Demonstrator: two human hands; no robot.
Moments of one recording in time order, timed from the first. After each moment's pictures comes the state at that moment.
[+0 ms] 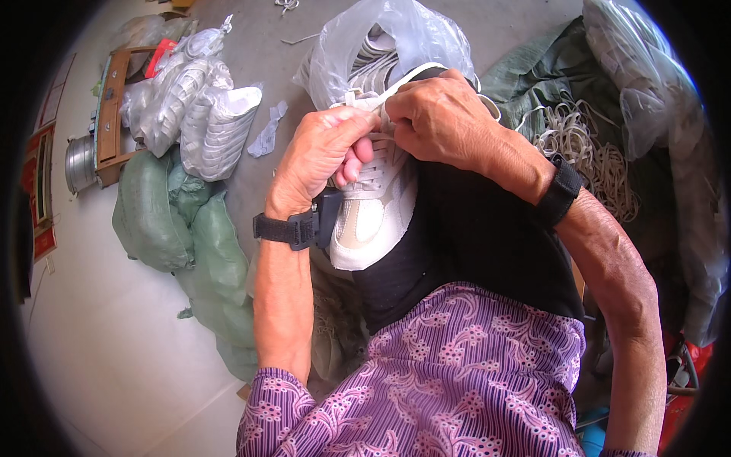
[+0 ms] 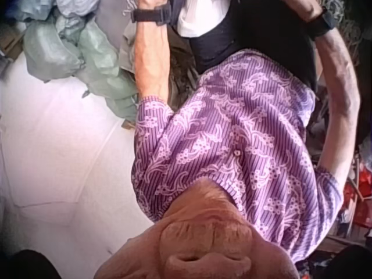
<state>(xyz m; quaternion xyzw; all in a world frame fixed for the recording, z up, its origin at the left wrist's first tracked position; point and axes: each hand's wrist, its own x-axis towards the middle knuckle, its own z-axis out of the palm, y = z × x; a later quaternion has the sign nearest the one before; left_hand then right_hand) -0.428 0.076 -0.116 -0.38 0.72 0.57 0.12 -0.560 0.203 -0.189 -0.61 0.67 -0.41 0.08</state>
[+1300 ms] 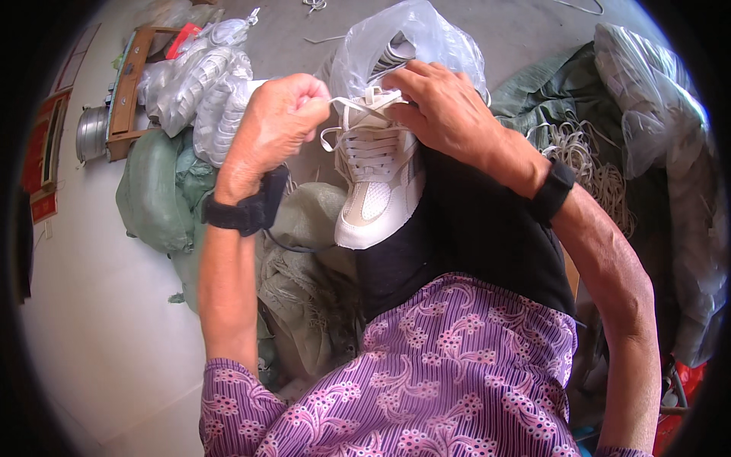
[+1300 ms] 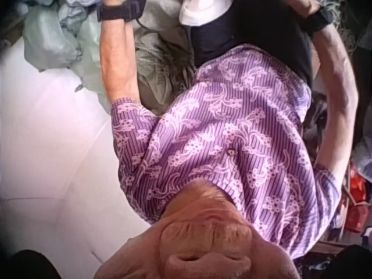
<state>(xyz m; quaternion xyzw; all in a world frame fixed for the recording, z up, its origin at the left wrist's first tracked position) -0.416 0.050 -0.063 -0.28 0.91 0.31 0.06 -0.555 0.201 -0.178 -0.57 0.67 -0.47 0.10</state>
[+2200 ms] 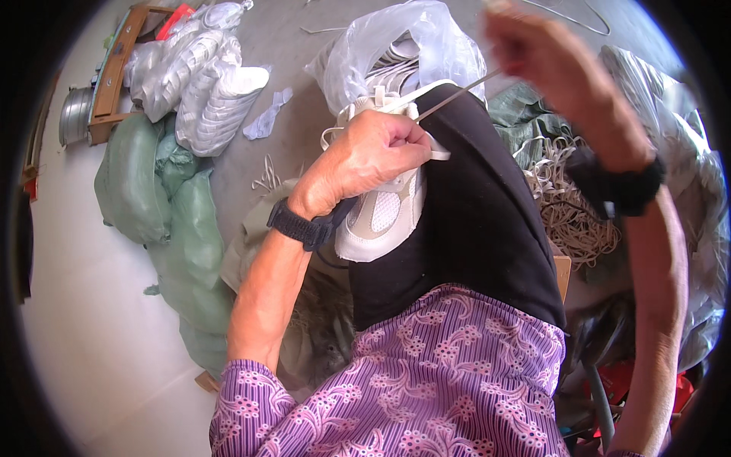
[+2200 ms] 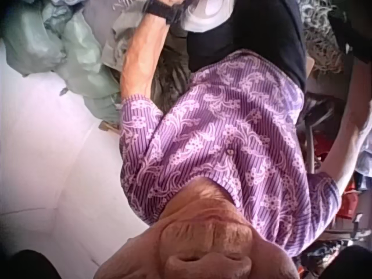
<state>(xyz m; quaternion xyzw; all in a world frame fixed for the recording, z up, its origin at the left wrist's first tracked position) -0.426 0.098 -0.129 -0.23 0.83 0.50 0.10 -0.646 0.221 -0.148 -0.24 0.58 -0.63 0.46</state>
